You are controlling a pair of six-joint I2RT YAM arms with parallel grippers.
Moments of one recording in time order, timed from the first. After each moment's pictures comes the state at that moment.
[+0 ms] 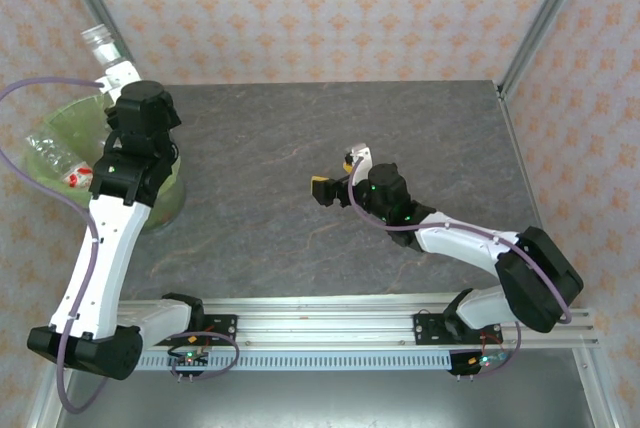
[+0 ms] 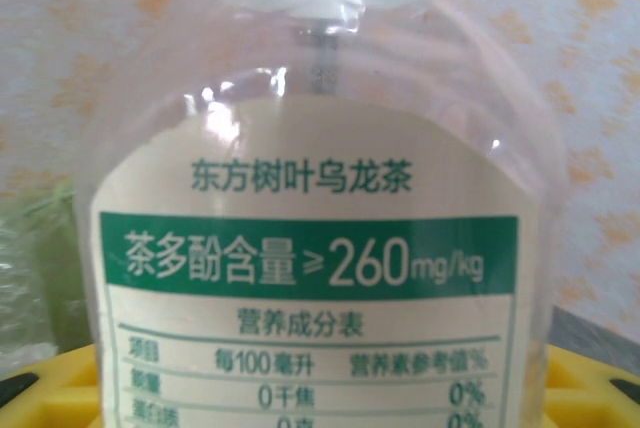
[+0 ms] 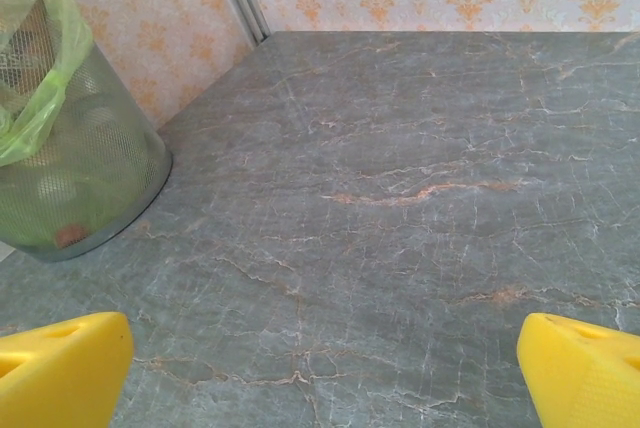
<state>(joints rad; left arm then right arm) -0.09 1.12 1.42 -0.64 -0.72 -0.33 0.72 1.37 0.68 0.41 -0.06 0.30</state>
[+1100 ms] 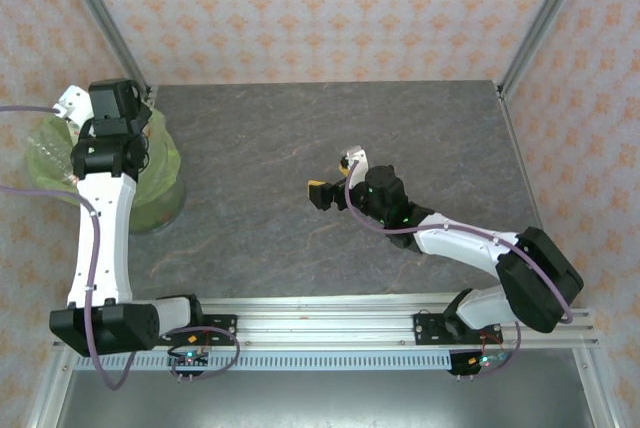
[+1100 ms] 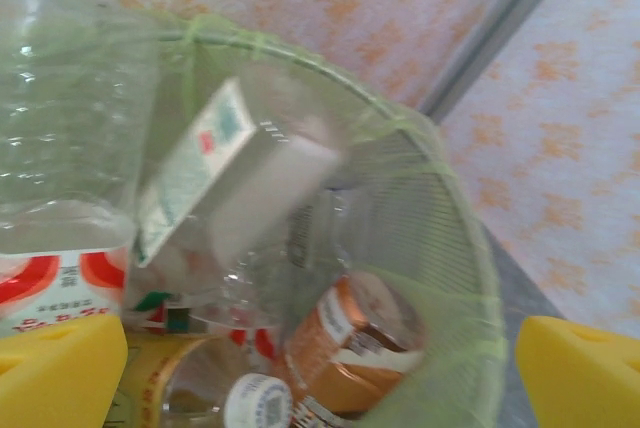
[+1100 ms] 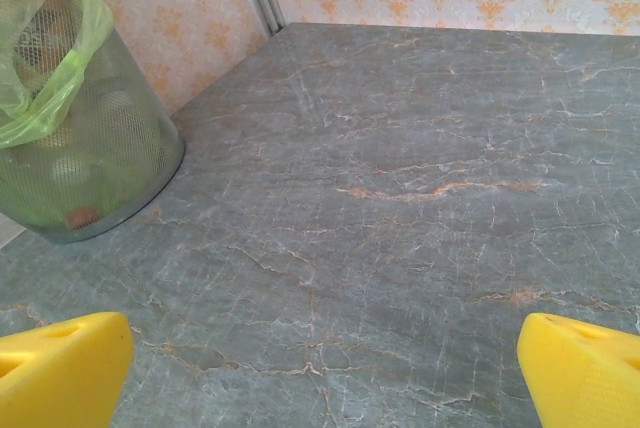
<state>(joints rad) 0.18 1.21 1.47 -0.85 -0.54 -0.72 0.75 1.36 0.68 0.40 -0.06 0.28</state>
